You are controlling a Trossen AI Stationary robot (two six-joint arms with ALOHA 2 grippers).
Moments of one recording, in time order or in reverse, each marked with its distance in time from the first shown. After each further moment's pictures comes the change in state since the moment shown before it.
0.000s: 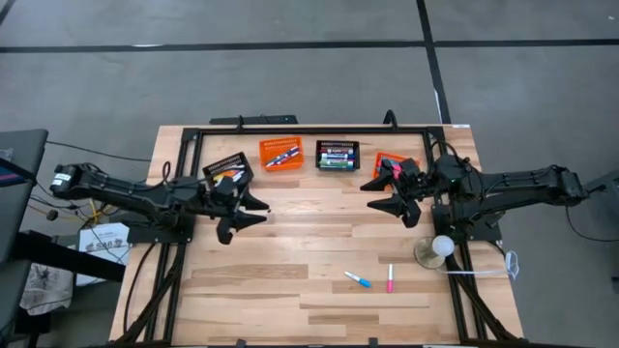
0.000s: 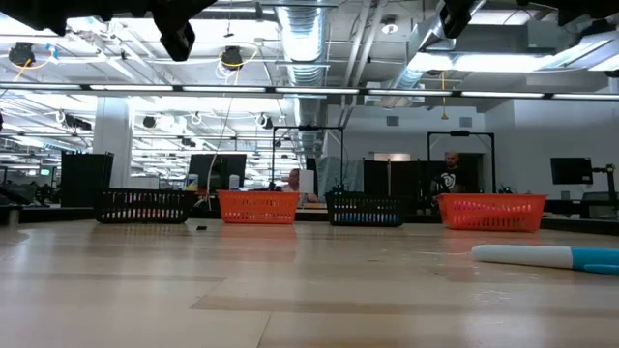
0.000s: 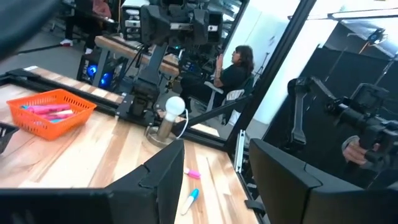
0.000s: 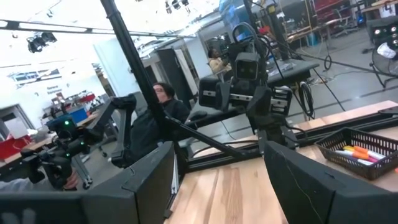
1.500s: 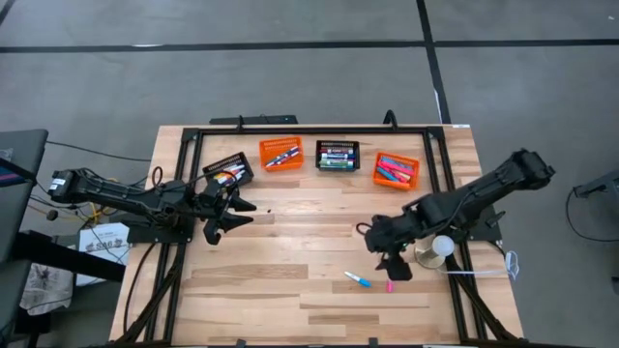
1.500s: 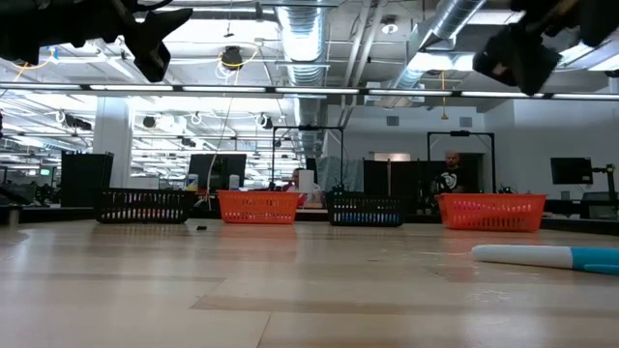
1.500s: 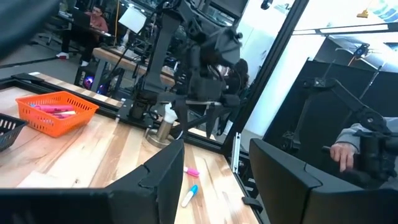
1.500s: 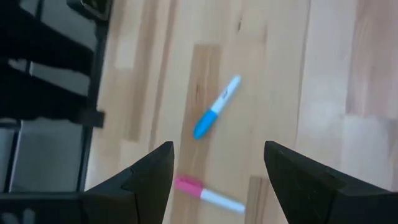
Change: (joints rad) left arm 0.002 -0.199 -0.202 0.077 0.001 -0.008; right arm 0.409 0.485 0.402 -1.058 0.074 -0.055
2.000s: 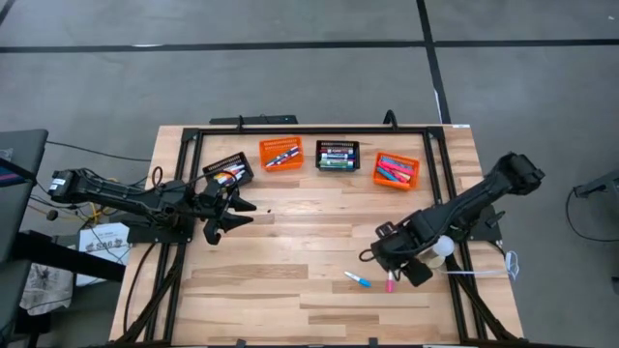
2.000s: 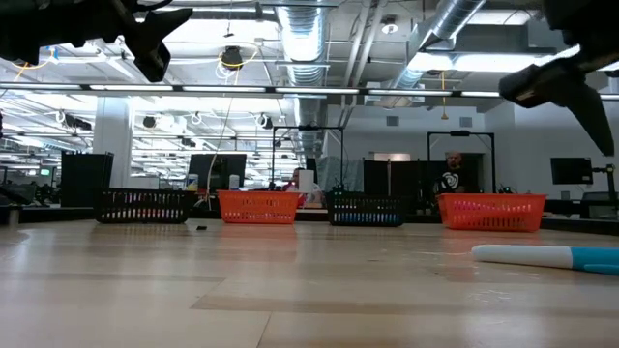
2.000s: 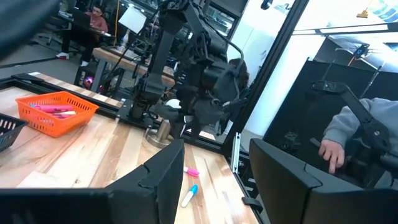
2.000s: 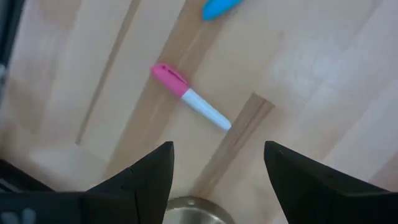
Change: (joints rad) left arm 0.000 0.000 0.000 0.000 0.000 0.000; right arm 0.091 0.124 0.000 -0.264 0.002 -0.337
